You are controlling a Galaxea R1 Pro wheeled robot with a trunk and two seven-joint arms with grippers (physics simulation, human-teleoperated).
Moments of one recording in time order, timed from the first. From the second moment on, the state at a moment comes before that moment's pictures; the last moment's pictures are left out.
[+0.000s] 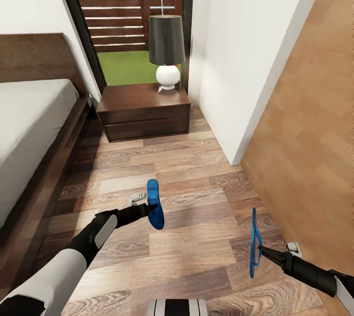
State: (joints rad) left arm -0.75 0.07 -0.22 -0.60 0.59 0.43 -0.39; right arm -0.42 -0.43 -0.15 -0.56 -0.43 0.55 1.35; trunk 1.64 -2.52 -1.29
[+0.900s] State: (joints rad) left arm -0.75 0.06 -0.23 -0.60 0.59 0.43 -0.39; right arm -0.42 -0.42 -0.15 -0.56 -0.43 0.55 1.35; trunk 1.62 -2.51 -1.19
